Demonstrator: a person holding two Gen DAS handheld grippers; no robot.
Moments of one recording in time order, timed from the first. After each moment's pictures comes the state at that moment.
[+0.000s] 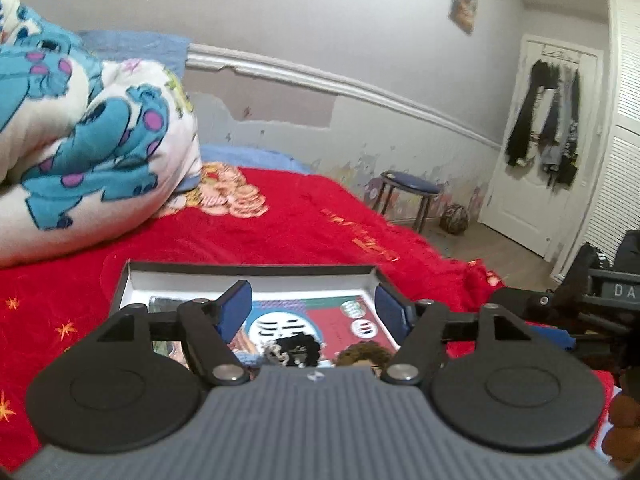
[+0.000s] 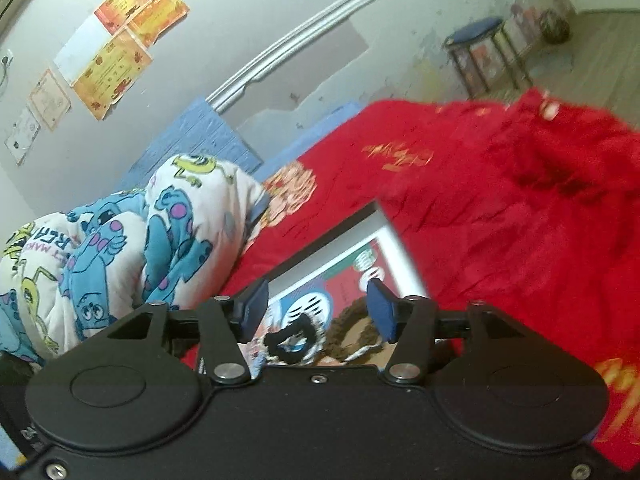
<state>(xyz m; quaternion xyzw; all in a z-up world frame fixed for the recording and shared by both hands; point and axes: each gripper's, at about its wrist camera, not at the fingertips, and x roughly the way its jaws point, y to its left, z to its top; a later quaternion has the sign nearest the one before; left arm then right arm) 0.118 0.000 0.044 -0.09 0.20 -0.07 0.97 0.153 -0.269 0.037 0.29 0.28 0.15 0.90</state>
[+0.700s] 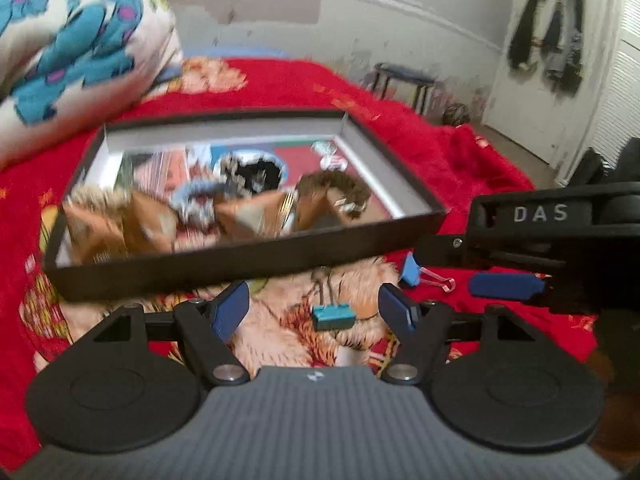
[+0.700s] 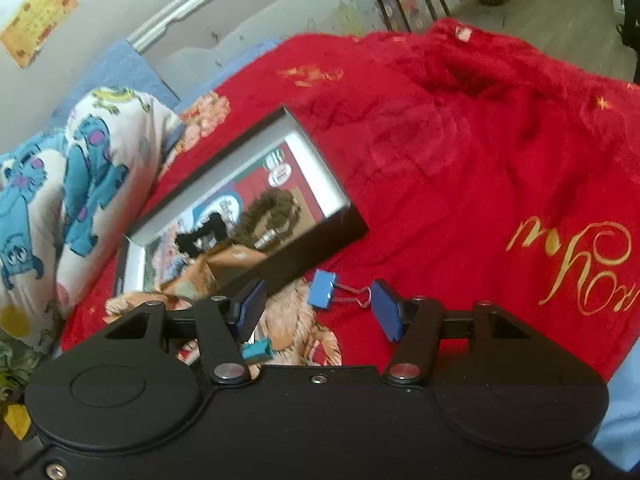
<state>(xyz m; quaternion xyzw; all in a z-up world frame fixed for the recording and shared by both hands) 0.077 -0.056 -0.031 -0.05 0.35 -0.06 0.94 0.108 -0.254 -0.009 0.24 0.40 0.06 0.88</state>
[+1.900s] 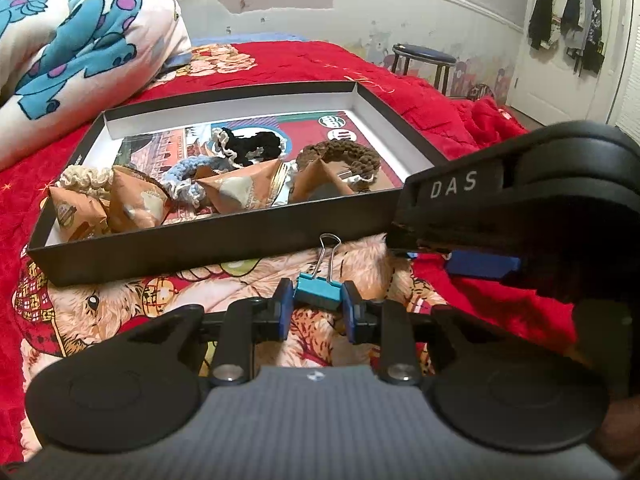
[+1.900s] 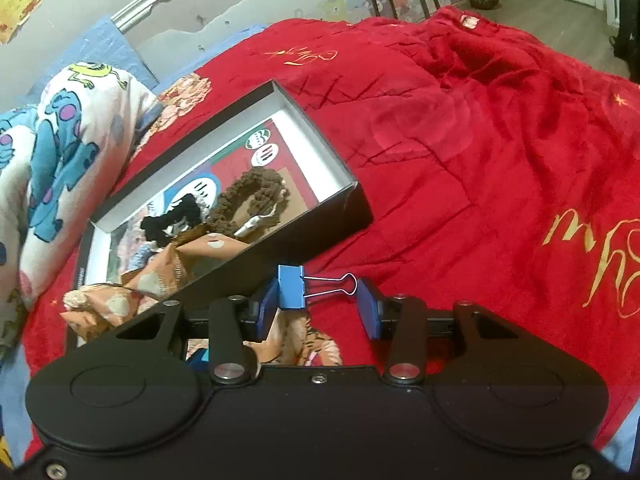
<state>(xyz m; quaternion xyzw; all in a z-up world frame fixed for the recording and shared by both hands) 0.085 -0.079 -0.048 -0.02 0.36 -0.03 0.93 0.134 -0.224 -0.032 0.22 0.41 0.03 0.88</state>
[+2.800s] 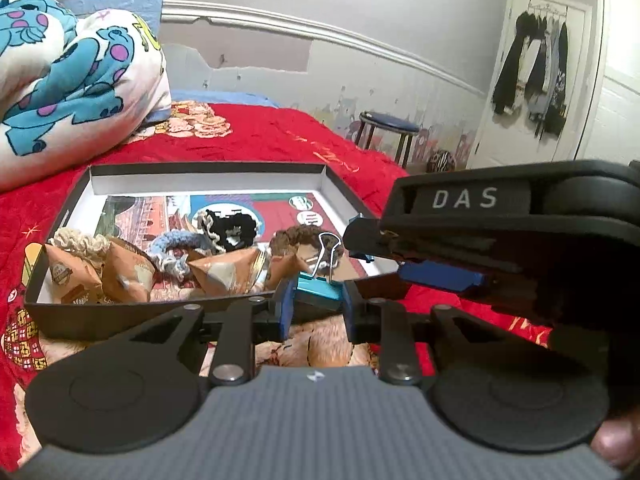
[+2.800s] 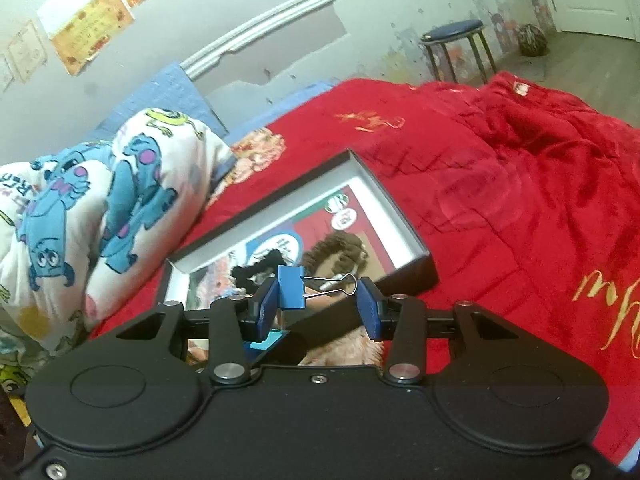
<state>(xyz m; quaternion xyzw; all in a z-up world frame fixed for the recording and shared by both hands) 0.075 -0.062 -0.013 -0.07 0.26 -0.08 0.96 0.112 -0.222 0.011 0.23 0.31 0.11 0.92</state>
